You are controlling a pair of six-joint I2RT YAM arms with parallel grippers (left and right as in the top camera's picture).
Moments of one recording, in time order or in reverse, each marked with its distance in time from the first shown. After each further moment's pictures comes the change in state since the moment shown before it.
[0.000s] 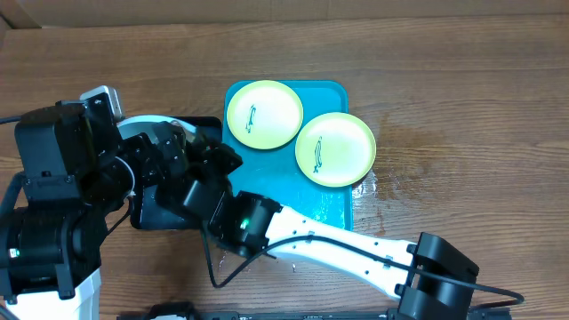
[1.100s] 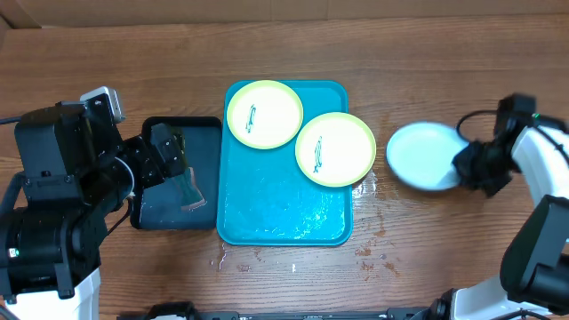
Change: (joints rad) left arm 0.000 0.002 0.000 -0.006 -0.003 0.000; right arm -1.465 -0.191 -0.436 -0.822 -0.942 0.660
